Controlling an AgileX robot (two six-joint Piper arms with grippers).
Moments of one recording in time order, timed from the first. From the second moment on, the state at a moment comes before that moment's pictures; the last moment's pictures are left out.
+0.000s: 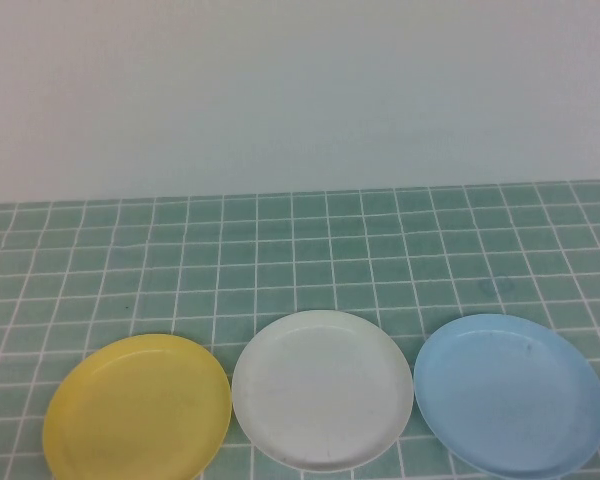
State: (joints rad) right arm 0.03 -0.01 0.03 0.01 0.20 -0.17; left arm -0.05 0.00 0.00 -0.18 0.16 0.18
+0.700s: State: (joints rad) right arm 0.03 -0.01 0.03 0.01 0.04 -0.17; left arm -0.05 0.00 0.00 -0.18 0.04 0.18
